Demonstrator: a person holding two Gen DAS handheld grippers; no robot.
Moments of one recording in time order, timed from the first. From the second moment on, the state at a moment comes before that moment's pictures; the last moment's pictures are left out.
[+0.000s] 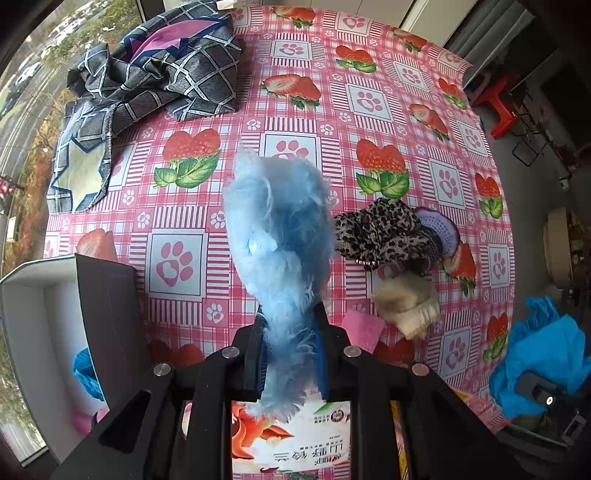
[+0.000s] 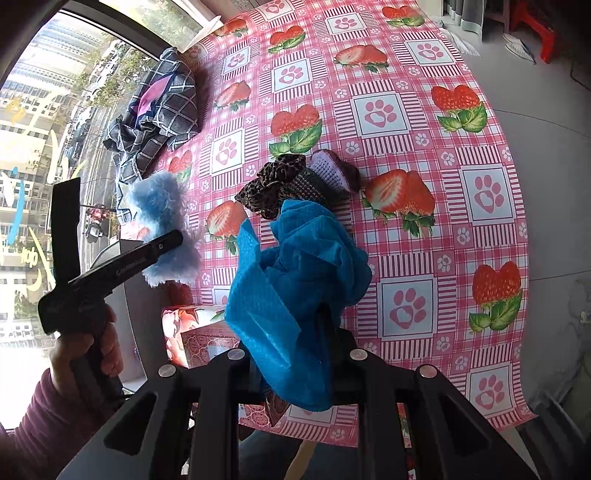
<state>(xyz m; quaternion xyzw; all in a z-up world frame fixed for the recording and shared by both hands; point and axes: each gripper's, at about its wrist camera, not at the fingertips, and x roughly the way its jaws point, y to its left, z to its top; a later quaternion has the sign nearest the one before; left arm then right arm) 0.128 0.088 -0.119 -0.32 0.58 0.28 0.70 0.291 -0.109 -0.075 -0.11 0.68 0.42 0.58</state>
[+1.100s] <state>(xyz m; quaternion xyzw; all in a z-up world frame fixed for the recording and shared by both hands) -0.048 0.049 -0.021 -0.27 0.53 0.30 0.74 0.130 -0.087 -0.011 -0.14 0.64 0.47 0.58</state>
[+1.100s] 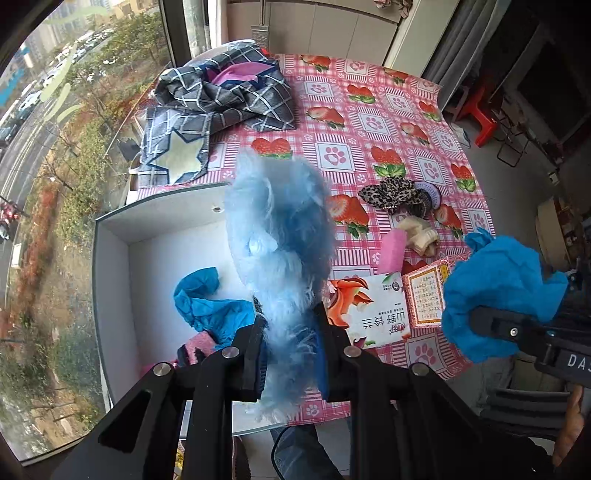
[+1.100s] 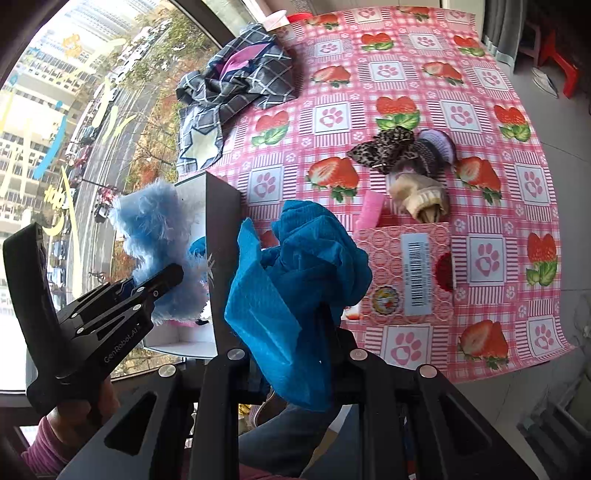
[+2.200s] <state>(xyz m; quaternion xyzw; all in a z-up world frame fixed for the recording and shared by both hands) -0.118 0.081 0.004 -0.31 0.50 0.37 0.72 0.053 -0.007 0.024 -0.19 0.60 0.57 0.52</state>
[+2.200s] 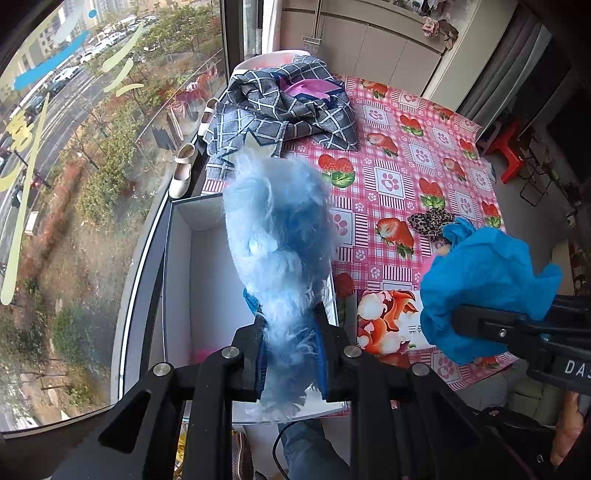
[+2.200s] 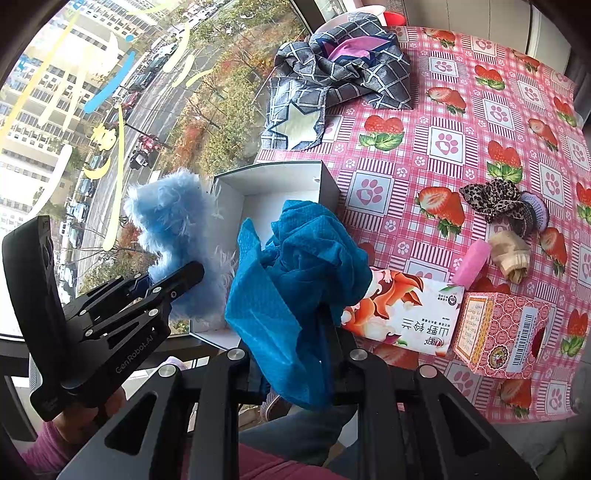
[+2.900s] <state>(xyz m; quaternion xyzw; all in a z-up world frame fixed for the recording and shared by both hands) -0.119 0.094 0.001 -0.31 0.50 0.36 0.73 0.048 0.004 0.026 -0.19 0.60 0.57 0.52</state>
